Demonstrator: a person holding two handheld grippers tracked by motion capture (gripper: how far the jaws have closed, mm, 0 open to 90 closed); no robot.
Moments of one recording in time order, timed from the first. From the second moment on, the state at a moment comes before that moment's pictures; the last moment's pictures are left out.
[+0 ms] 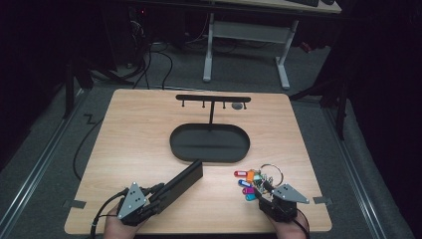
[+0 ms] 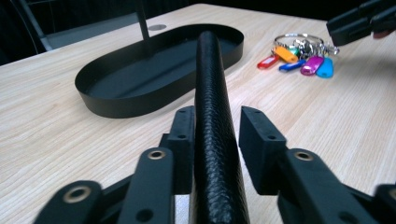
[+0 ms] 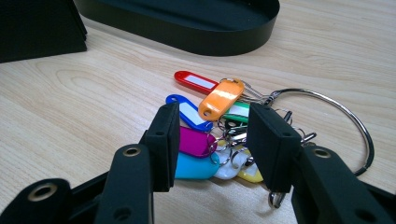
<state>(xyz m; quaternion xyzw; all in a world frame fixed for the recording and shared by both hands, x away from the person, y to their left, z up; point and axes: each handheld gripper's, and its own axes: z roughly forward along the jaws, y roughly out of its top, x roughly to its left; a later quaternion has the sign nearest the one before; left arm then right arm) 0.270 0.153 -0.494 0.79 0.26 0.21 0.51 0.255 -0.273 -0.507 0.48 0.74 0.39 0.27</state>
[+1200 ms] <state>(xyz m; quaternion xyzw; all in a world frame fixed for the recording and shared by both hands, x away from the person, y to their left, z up) 0.283 0.132 -0.473 0.84 0.28 0.23 0.40 0.251 -0.296 -0.502 0.45 0.73 0.45 0.25</state>
